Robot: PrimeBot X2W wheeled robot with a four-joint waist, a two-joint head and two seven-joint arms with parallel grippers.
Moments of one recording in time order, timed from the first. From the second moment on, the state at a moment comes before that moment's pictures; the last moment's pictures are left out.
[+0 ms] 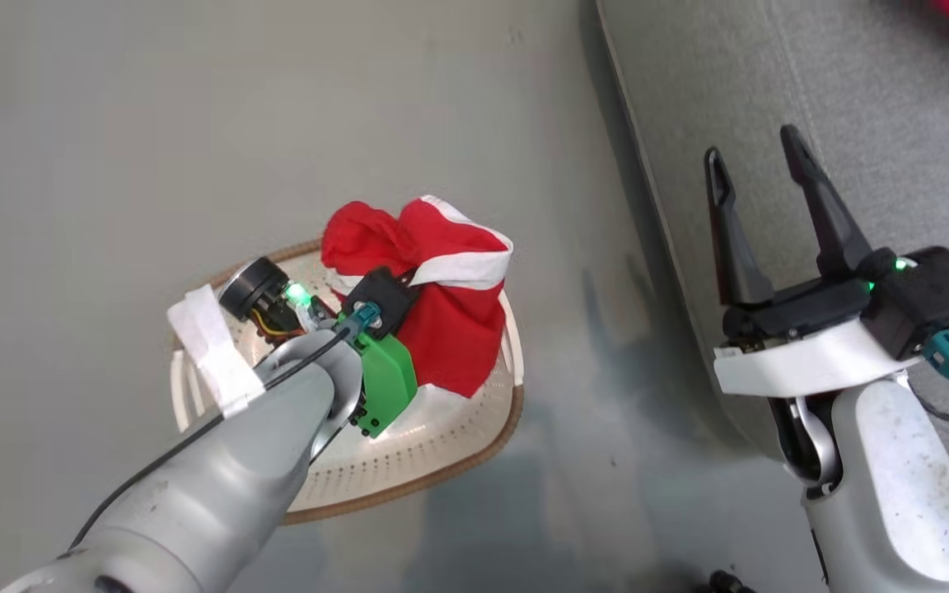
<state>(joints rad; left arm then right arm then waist) -0.89 0.14 -1.14 1.00 -0.51 -0.10 -0.26 -0.36 -0.05 0.09 -0.03 0.15 0.13 -0.26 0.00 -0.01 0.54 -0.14</state>
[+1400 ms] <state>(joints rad) -0.59 0.18 -0.67 0.27 -0.40 -0.01 -0.26 -0.11 -0.05 0.08 0.01 0.17 0.13 -0.26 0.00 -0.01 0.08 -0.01</state>
